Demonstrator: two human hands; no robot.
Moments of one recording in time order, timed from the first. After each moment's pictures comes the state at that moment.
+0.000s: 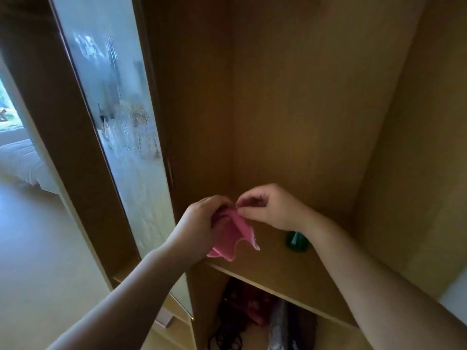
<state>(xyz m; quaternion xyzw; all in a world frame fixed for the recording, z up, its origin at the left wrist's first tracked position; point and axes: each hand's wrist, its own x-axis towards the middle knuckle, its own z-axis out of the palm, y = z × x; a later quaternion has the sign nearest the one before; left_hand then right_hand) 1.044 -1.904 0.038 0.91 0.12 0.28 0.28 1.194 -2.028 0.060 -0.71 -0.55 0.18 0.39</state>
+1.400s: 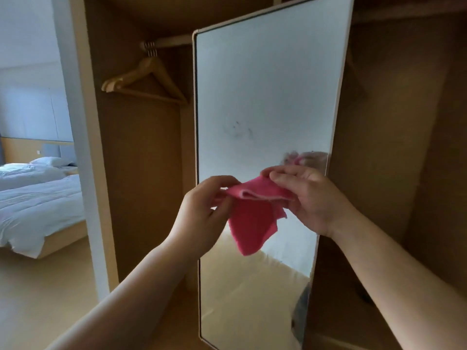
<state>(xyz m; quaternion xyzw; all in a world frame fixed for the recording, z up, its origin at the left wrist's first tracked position) 0.861 -1.650 0.157 0.80 -0.05 0.46 0.39 0.979 -1.809 0.199 -0.55 -0.41 0.20 0.70</state>
